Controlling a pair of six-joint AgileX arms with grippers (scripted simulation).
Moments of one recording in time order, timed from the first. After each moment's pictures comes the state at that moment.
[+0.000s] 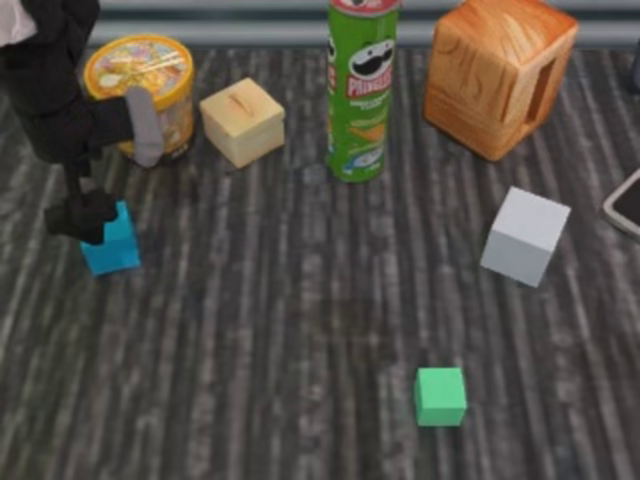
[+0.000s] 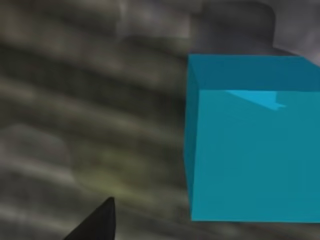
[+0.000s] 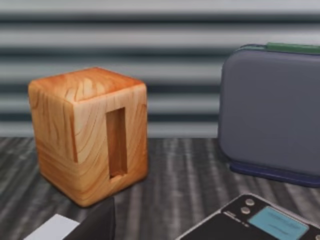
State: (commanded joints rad) left arm -0.11 2.21 1.76 -1.12 0.00 1.17; right arm 0.00 0.00 0.00 0.00 0.00 0.00
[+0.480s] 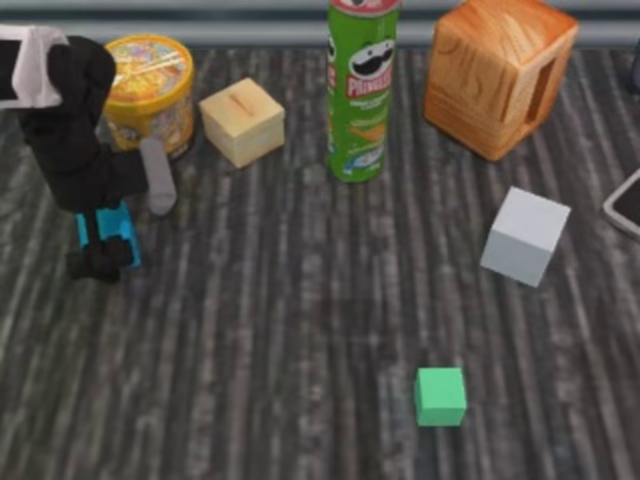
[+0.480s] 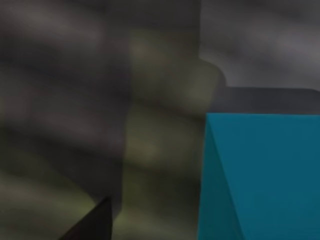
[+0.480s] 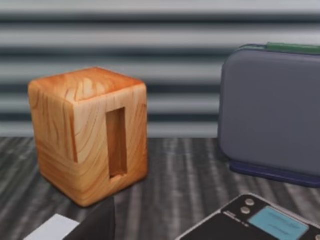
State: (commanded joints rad) left arm -0.11 2.31 1.60 -0.87 0.00 1.18; right arm 0.00 0.00 0.00 0.00 0.00 0.00
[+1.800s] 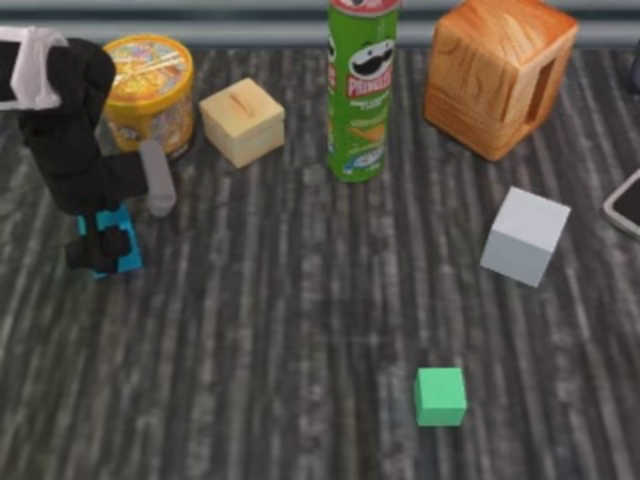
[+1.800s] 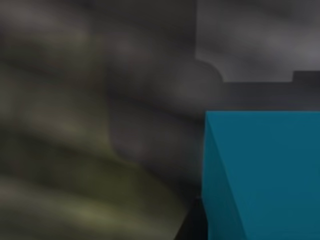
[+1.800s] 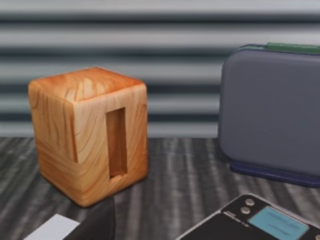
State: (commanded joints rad) left arm -0.11 2.31 1.60 -0.86 0.00 1.18; right arm 0.00 0.00 0.00 0.00 0.00 0.00
